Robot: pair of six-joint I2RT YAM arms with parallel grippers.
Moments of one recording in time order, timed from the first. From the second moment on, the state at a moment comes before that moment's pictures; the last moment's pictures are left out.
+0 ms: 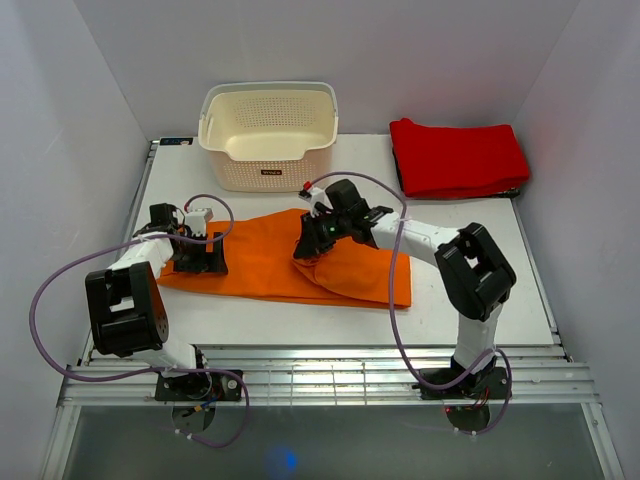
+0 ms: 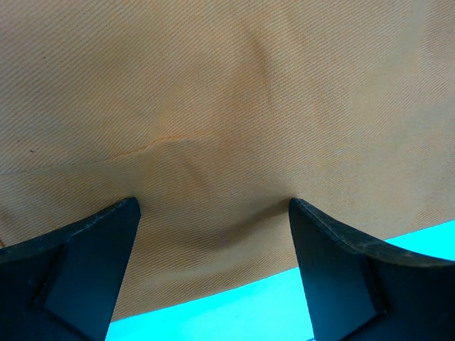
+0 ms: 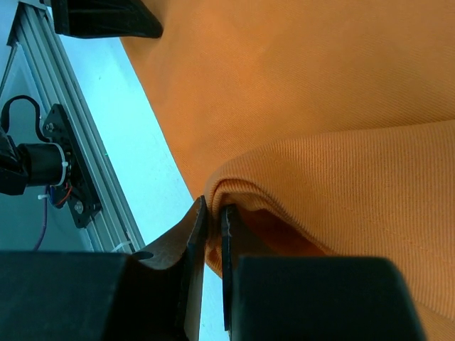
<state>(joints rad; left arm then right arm) 0.20 1.53 0.86 -0.53 0.38 0.27 0.73 1.85 1.27 -0.10 -0.62 0.30</state>
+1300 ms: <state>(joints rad) 0.18 1.29 0.95 -0.60 0.86 0.23 0.63 1.98 1.26 -0.33 -0.57 0.00</state>
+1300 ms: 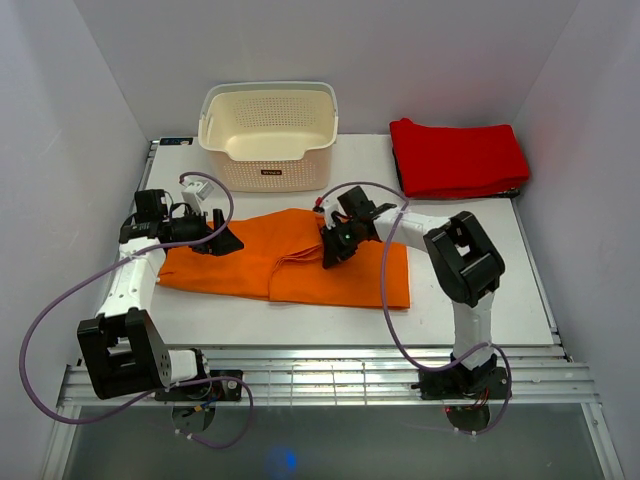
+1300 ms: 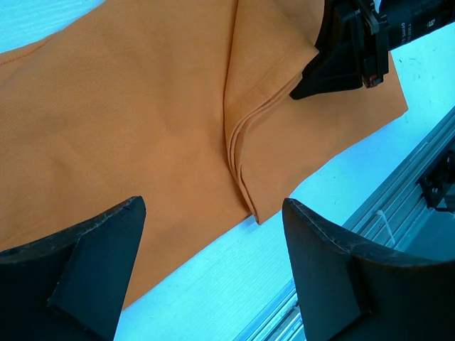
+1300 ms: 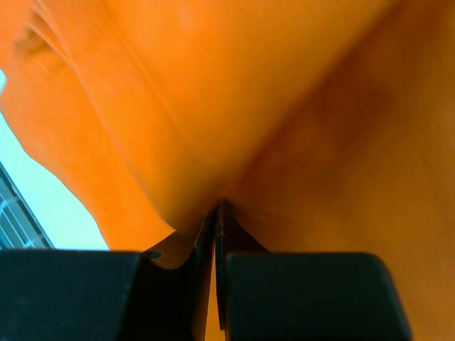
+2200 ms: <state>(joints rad) 0.67 1.54 1.06 -0.72 0.79 0.18 0.69 2.04 1.46 -0.15 -0.70 0.09</state>
